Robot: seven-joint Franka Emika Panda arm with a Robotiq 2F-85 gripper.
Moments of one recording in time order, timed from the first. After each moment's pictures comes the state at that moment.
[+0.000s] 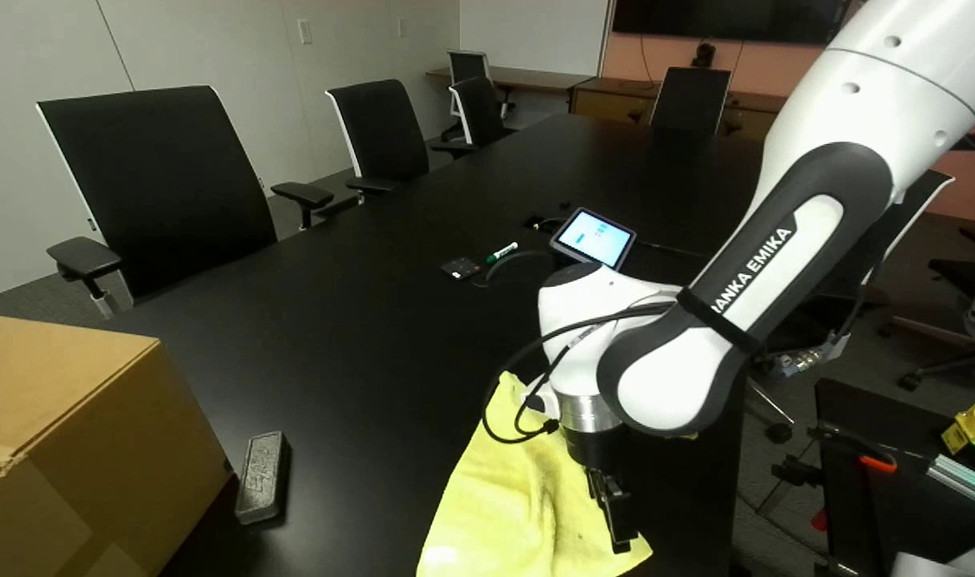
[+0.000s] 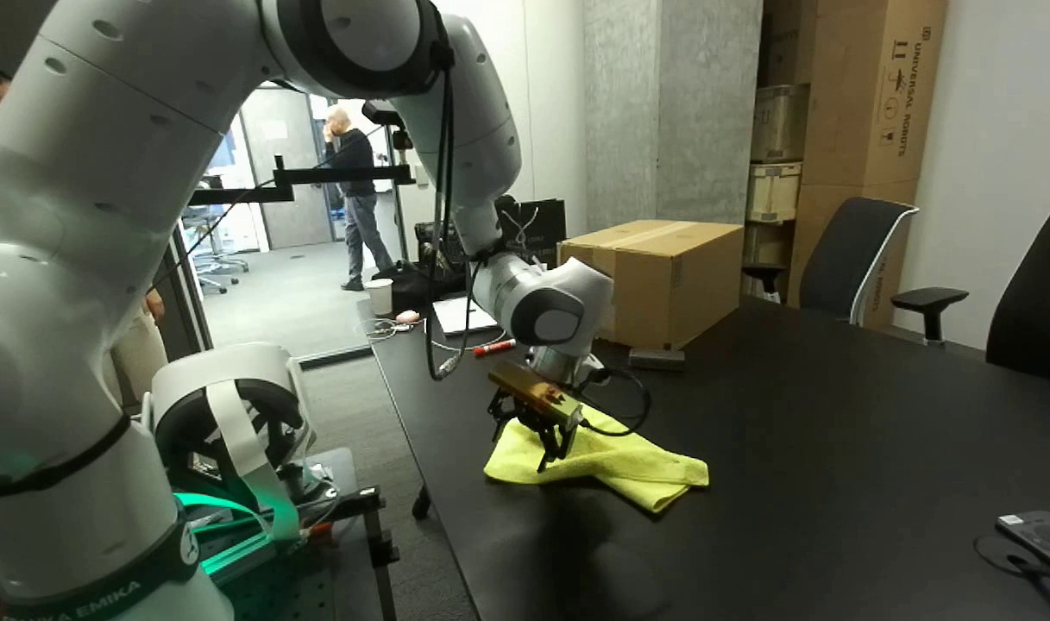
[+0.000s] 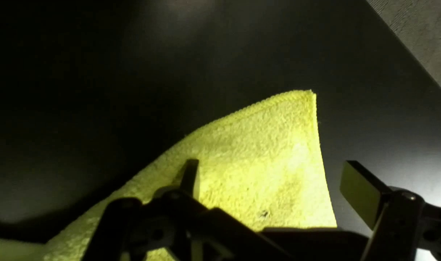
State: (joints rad) arm 0.04 0.63 0.25 -2.11 0.10 2.42 -0.50
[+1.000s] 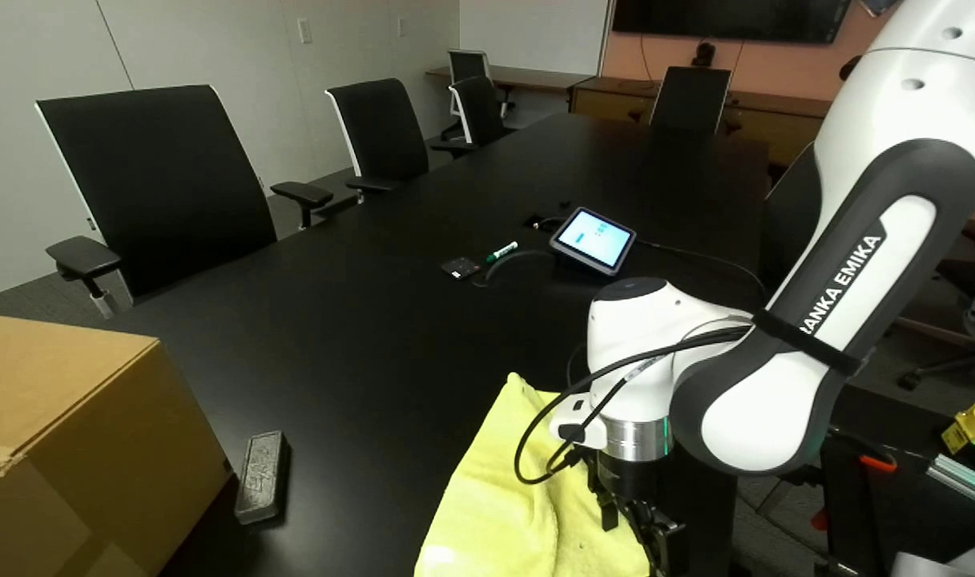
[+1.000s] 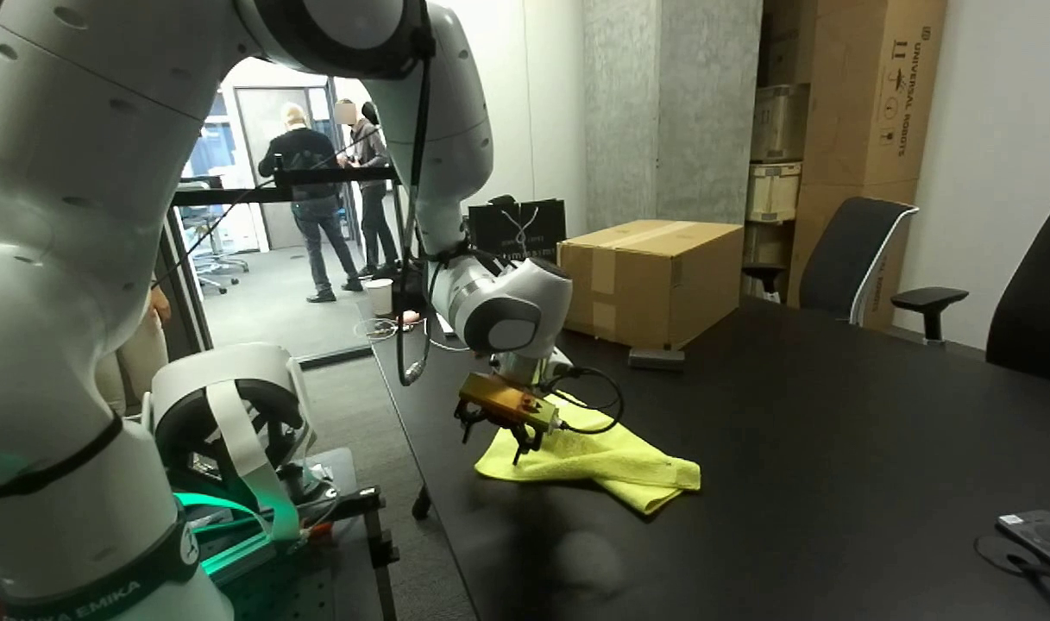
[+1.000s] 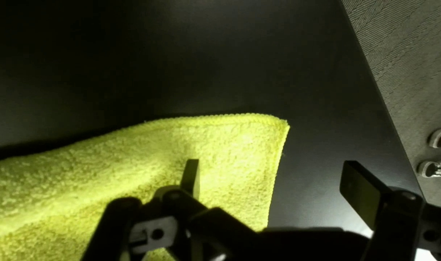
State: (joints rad) arm -0.07 0.56 0.41 -2.31 0.10 2.63 -0.74
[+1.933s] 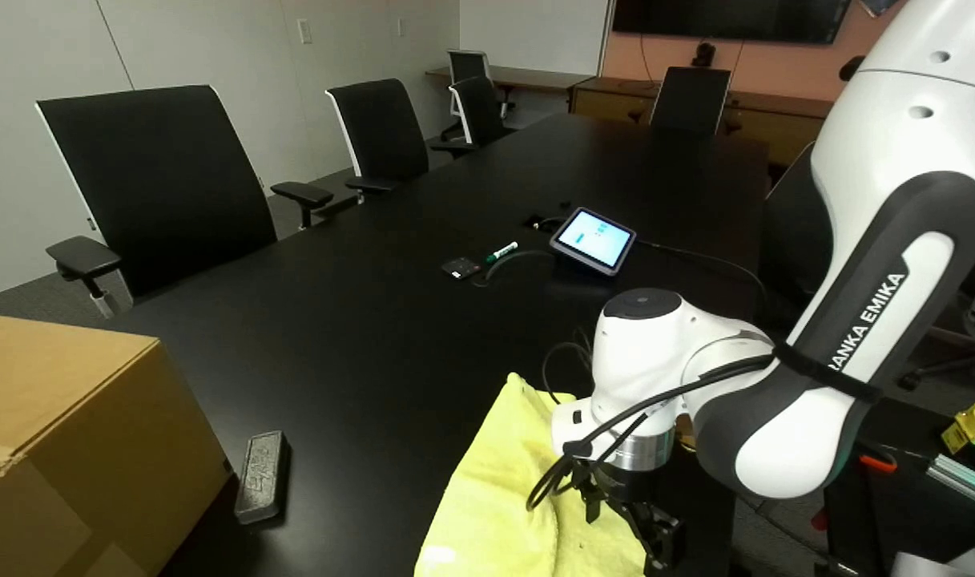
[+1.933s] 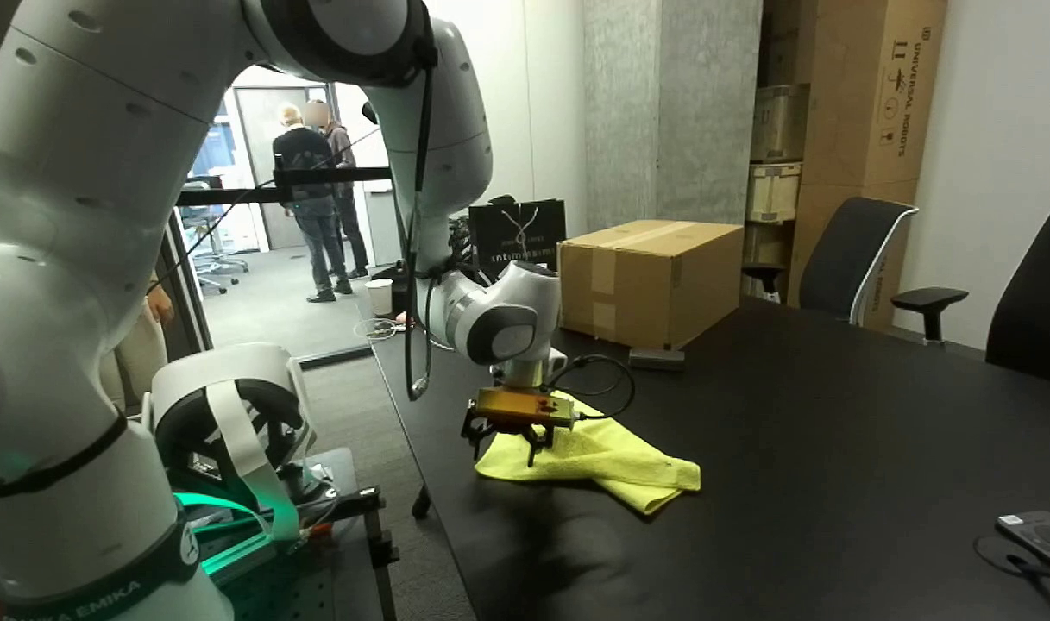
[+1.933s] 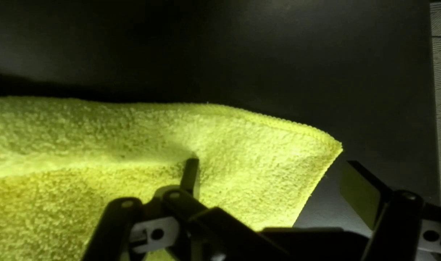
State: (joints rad) arm -0.01 0.58 0.35 -2.32 -0.08 2.75 -0.84
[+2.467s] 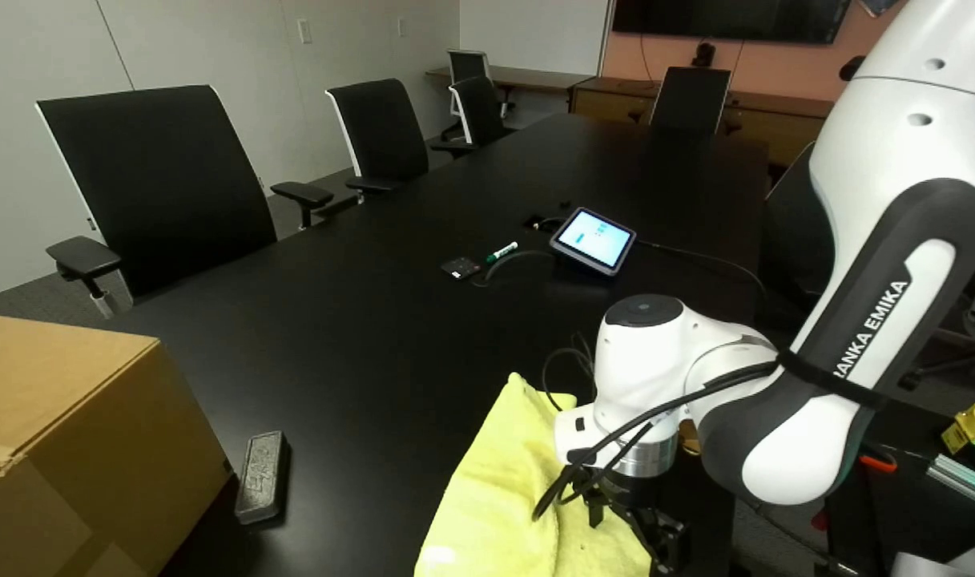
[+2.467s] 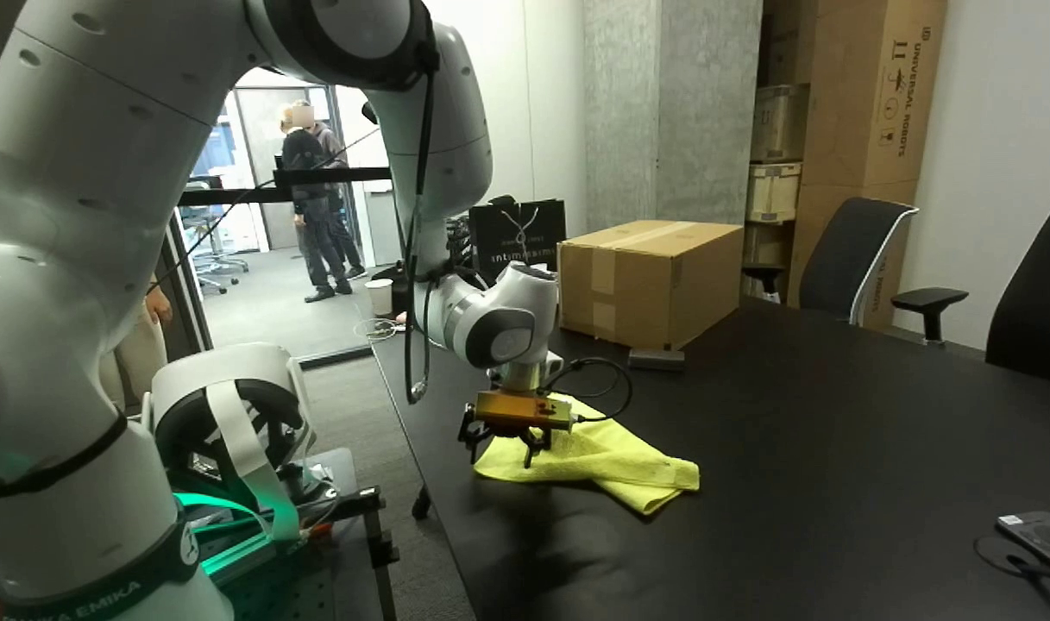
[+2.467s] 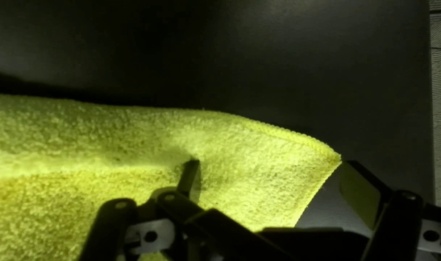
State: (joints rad) arm -0.01 0.59 0.35 -2.33 -0.10 2.76 -0.85
